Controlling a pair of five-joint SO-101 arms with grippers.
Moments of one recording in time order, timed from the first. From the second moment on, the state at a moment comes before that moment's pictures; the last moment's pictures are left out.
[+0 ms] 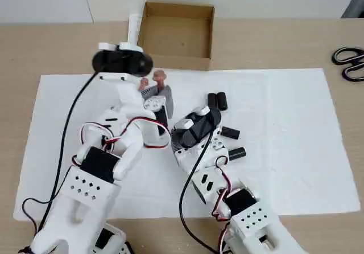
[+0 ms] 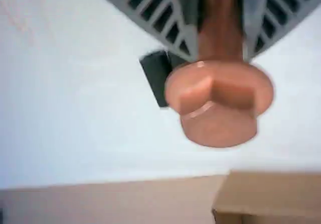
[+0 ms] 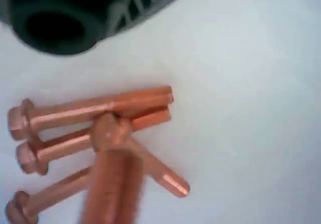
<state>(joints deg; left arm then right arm) 21.2 -43.8 42.7 42.0 25.6 -33.4 -60.7 85.7 6.2 -1.8</state>
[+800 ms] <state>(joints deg) 24.1 -43.8 50.7 34.1 25.7 -35.7 -60.7 85.7 6.2 -4.4</state>
